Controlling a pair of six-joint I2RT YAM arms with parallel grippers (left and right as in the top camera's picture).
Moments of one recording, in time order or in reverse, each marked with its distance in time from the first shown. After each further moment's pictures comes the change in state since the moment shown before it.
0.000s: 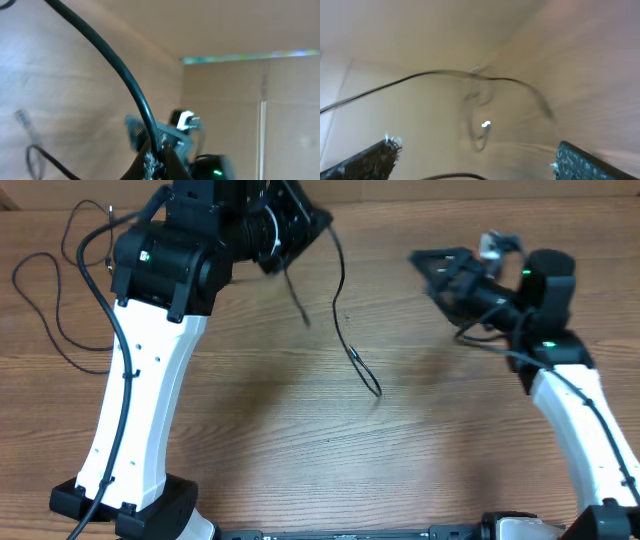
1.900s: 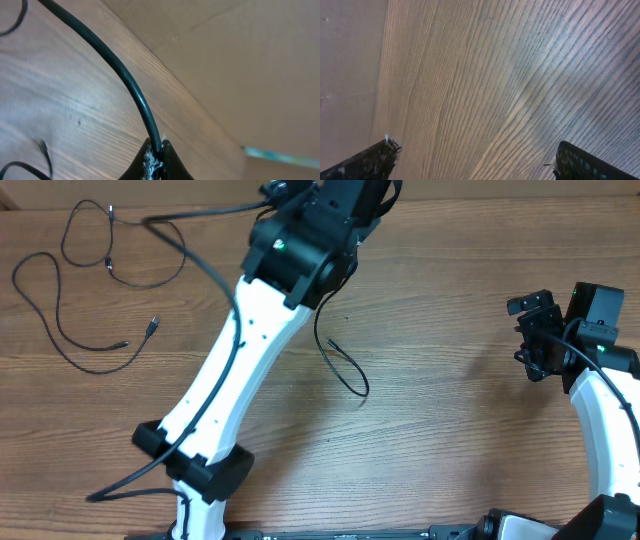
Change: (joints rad) left arm -0.282 0.277 0.229 -0.155 -0.794 -0.219; right arm -0.211 0.000 -0.002 -0.418 0.573 0.001
